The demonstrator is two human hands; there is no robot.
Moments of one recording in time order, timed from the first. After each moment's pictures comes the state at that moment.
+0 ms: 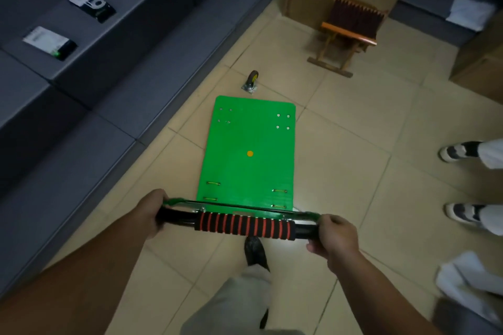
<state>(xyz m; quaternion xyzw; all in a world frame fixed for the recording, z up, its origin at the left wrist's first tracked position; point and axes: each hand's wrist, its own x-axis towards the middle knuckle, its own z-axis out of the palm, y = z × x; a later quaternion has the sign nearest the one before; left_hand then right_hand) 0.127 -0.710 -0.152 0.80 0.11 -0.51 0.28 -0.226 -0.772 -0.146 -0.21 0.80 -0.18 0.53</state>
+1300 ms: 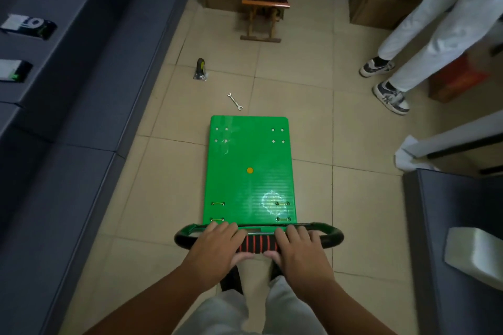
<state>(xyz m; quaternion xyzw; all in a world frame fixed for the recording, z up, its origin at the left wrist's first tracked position) 0.104 -0.452 -0.129 0.39 -0.92 -0.06 0.00 -0.119 -0.410 -0.109 -0.74 0.63 0.17 0.17</state>
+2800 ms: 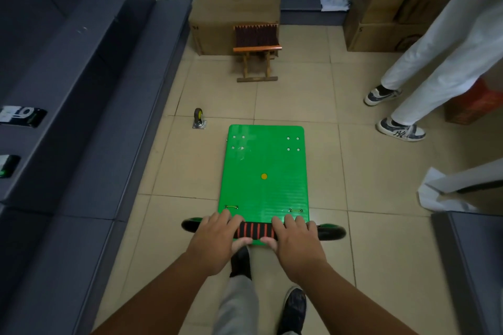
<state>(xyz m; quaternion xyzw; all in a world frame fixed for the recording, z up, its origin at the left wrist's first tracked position) 0.042 -0.713 -0.122 0.50 -0.84 -0.16 -0.14 -0.171 -0.667 -0.116 -0.72 0.65 0.13 0.19</state>
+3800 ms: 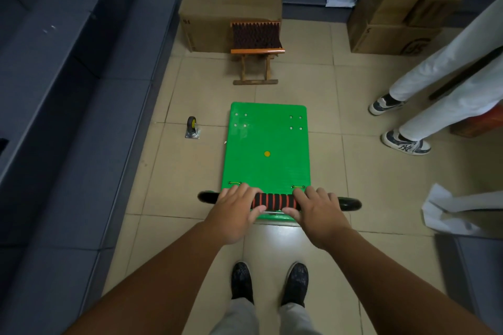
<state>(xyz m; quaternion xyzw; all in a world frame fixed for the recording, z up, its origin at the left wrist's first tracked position) 0.019 -0.939 -0.126 0.48 -0.83 -0.27 -0.03 -0.210 -0.889 -0.122 -0.72 0.66 0.14 0.15</state>
